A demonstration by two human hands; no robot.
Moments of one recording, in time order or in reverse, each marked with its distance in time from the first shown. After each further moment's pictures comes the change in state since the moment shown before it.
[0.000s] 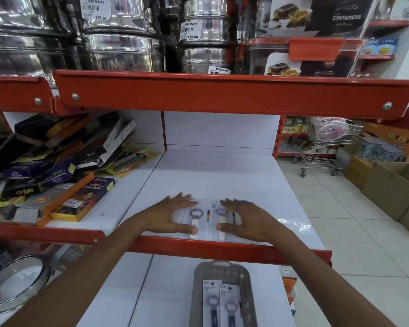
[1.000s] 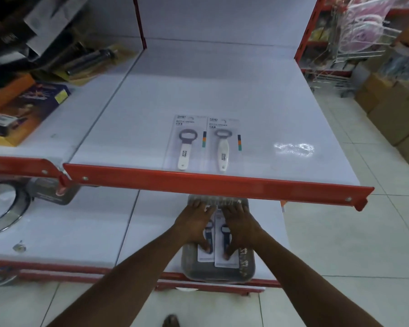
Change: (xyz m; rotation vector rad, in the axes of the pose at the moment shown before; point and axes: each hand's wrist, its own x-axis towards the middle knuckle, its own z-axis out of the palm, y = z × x) left_hand 0.051 -0.030 0.282 0.332 -0.261 0.049; right_hand -0.013 0.091 0.259 -0.247 -0.260 -0.068
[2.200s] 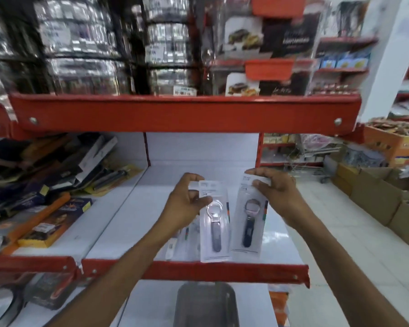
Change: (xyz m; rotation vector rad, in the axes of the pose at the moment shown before) left_hand -0.092 0.058 -0.314 -1.061 0.818 0.026; right_hand -0.118 0.029 -0.347 0.949 0.889 0.009
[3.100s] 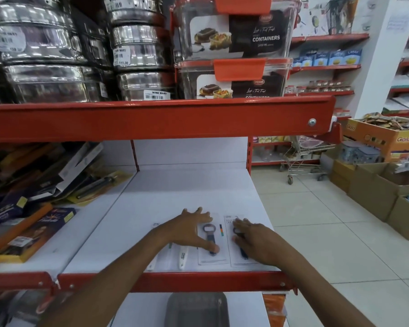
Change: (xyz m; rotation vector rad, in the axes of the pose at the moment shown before) left_hand 0.036 -0.043 0.041 0.853 -0.627 -0.109; right_hand -0.030 0.105 0.014 -0.743 -0.489 0.113
